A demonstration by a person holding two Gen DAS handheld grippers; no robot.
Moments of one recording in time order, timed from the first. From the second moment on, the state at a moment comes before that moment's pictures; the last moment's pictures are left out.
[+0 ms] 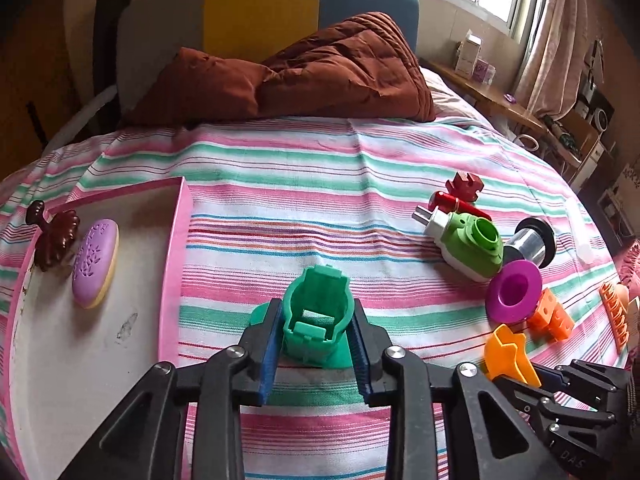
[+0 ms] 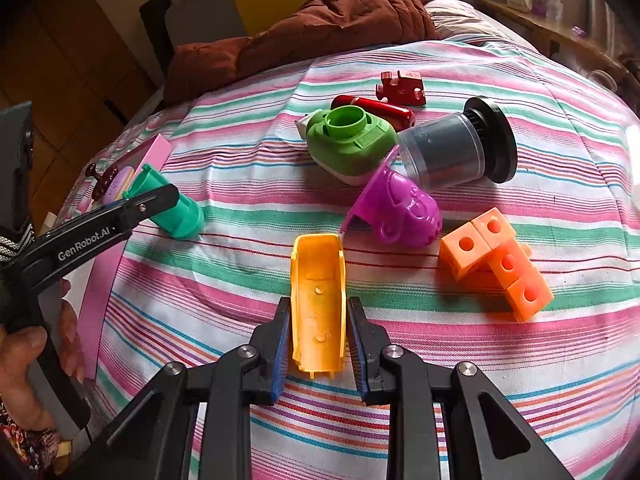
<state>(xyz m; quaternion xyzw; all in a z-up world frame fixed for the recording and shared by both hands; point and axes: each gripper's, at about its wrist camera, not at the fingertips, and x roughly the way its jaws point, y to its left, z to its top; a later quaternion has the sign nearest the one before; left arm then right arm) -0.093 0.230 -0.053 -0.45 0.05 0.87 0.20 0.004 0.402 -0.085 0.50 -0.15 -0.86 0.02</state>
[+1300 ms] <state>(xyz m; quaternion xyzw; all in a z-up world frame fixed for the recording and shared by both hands) -0.186 0.128 -0.021 -0.45 0.05 0.86 0.24 0.003 0.400 -0.085 0.49 -0.14 -0.86 0.02</state>
